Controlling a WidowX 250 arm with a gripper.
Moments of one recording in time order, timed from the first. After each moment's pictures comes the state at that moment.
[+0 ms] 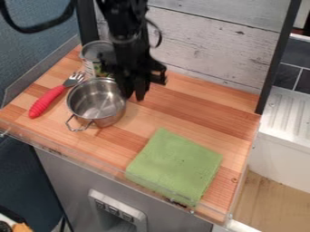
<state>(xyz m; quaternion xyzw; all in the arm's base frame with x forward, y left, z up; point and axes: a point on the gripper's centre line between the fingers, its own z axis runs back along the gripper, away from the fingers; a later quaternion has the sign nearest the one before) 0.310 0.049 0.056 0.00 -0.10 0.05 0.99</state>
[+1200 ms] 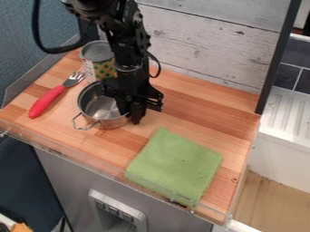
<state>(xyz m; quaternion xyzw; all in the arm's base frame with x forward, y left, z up) 0.310 0.054 0.017 0.00 -0.06 0.05 1.00</state>
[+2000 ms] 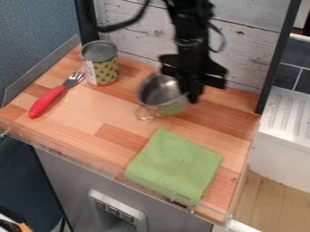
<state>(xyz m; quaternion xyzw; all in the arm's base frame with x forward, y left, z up) 0.361 -0.039 0.050 -0.04 -0.11 -0.02 0.99</state>
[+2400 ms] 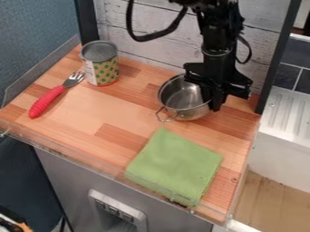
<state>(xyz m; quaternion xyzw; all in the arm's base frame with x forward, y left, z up) 0.376 -0.064 0.029 -0.05 -0.09 -0.04 0.99</state>
